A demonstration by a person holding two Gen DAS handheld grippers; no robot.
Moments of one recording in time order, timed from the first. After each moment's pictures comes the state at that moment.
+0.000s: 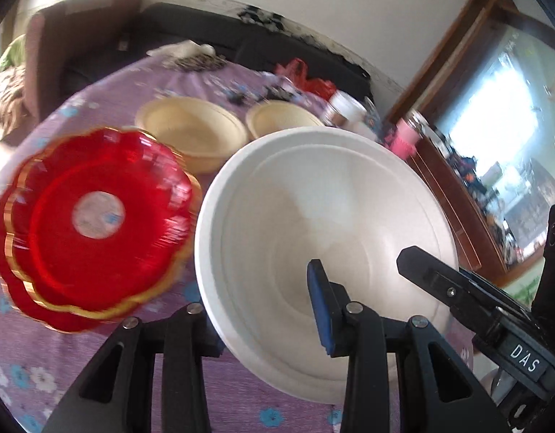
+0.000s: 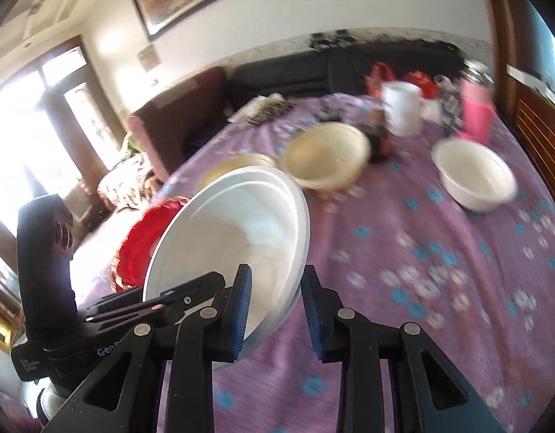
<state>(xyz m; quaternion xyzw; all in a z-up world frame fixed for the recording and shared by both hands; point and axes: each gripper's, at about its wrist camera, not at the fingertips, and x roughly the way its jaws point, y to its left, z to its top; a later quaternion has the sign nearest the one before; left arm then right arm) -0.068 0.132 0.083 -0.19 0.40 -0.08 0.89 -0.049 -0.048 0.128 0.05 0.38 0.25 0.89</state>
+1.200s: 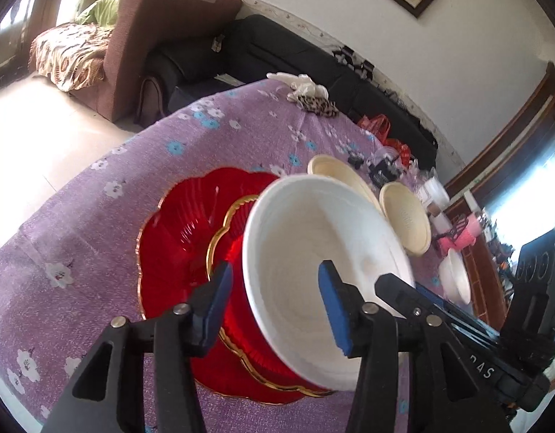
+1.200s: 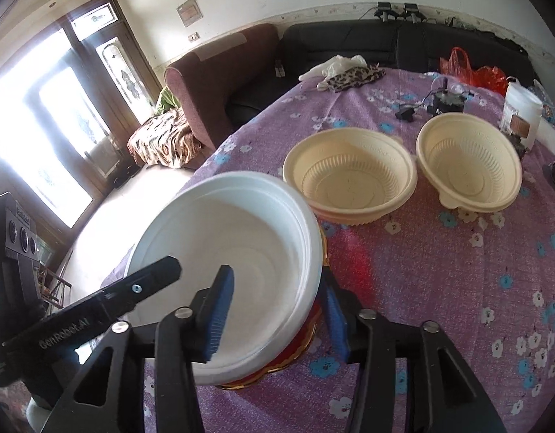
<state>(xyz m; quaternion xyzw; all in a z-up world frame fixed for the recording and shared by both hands) -0.074 0.283 0.070 -0.30 0.37 0.05 0.88 0.020 0.088 0.091 0.01 0.42 0.31 0.85</state>
